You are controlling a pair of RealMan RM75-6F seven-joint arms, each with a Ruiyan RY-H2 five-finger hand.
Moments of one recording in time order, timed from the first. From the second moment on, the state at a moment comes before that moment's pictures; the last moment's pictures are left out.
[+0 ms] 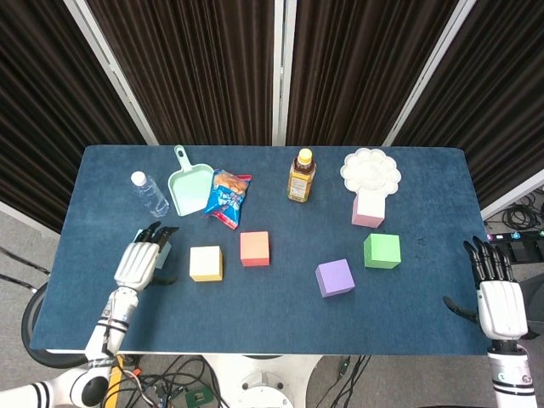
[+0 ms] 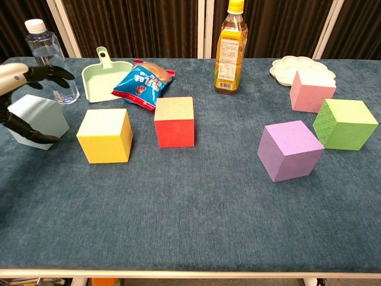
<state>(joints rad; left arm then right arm) -0.41 -1.53 -0.18 -1.57 1.24 1.14 0.26 0.08 -1.30 0.08 -1.41 -1.54 1.59 0.07</state>
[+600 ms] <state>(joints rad) -0.45 -1.56 -0.18 -1.58 1.17 1.09 0.17 0.08 -1.34 0.07 -1.36 -1.53 1.56 0.08</state>
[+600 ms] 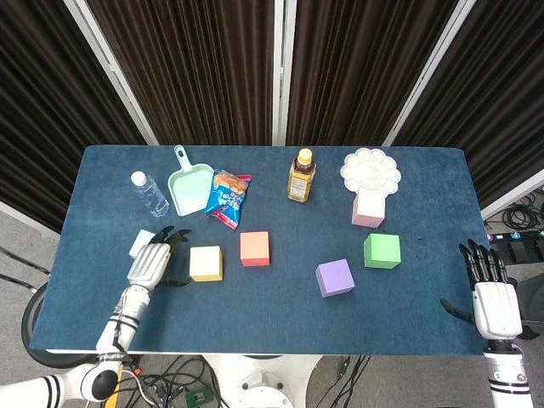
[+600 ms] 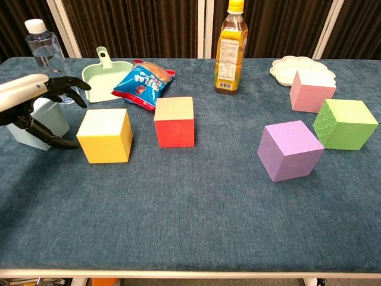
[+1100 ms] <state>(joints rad) -0.47 -1.63 -0.20 -1.57 1.12 1.11 0.16 0.09 -1.35 0.08 -1.35 -1.51 1.53 0.08</state>
